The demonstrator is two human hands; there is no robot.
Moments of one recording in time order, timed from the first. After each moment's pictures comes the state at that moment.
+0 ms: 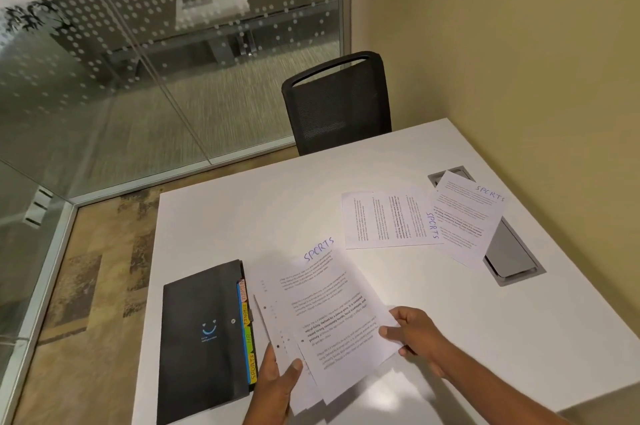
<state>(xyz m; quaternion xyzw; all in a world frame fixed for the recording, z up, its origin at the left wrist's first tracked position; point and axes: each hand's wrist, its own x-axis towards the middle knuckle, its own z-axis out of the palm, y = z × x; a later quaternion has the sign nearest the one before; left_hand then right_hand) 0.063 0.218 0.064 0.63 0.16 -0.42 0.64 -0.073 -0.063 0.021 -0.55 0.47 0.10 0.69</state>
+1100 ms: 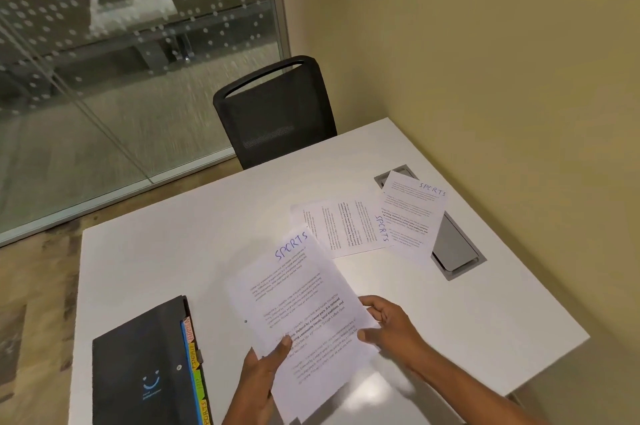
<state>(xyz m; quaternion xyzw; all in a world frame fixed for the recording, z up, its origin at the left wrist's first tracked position) 0.082 0.121 0.062 0.55 0.13 -0.50 0.66 -0.091 -0.101 0.050 -0.55 0.39 -0.01 0.74</state>
